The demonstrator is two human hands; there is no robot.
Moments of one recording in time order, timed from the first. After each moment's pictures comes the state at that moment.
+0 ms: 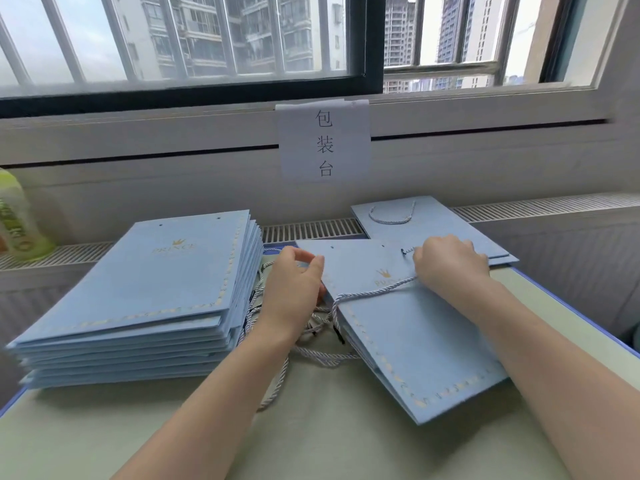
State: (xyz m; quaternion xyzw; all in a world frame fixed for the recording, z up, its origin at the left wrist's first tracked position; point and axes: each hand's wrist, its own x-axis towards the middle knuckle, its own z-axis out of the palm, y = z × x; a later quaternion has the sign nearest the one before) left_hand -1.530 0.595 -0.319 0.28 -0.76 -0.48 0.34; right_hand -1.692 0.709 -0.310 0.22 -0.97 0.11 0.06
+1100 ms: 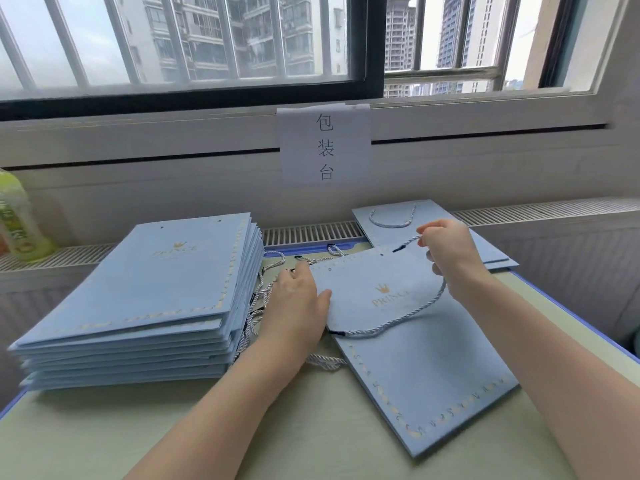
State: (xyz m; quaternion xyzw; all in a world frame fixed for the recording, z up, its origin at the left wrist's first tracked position) left_hand -1.529 0.591 -0.337 0.31 -0.91 -0.18 0.21; right_hand -1.701 0.707 -0.303 0.19 -0.77 0.61 -0.04
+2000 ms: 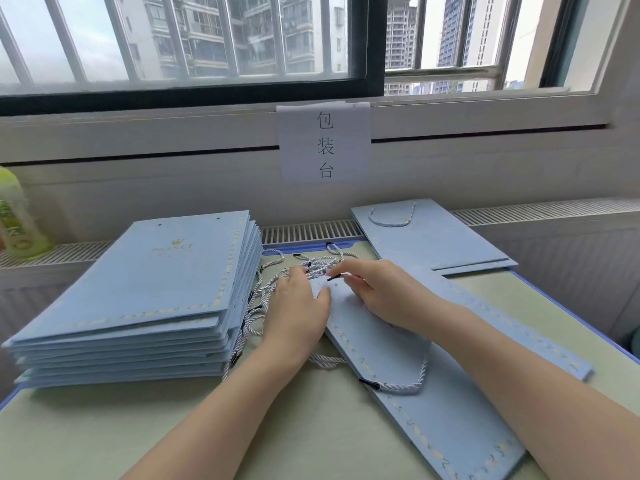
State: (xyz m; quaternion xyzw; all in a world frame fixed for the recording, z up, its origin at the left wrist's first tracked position) left_hand -1.539 0.588 -0.348 0.36 -0.86 -0.27 0.24; right_hand -1.653 0.685 -0.337 0.58 -0.76 0.30 0.03
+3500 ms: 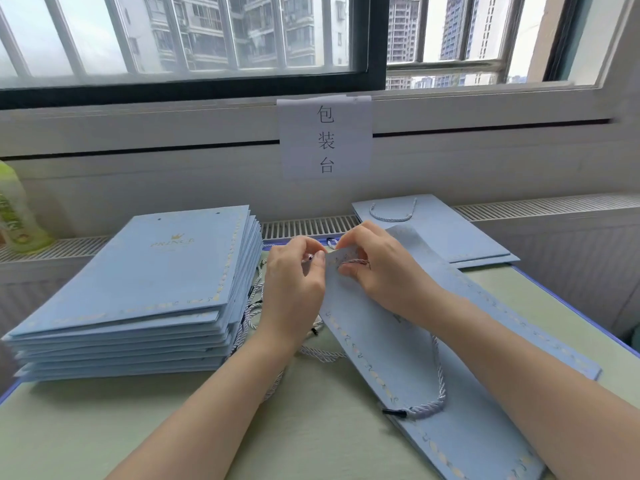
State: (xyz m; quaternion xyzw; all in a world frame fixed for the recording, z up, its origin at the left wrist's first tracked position) left_hand -1.531 0.593 -0.330 0.19 -0.81 -0.34 0.44; right_hand -1.652 0.680 -0.326 0.58 -0.71 0.38 0.12
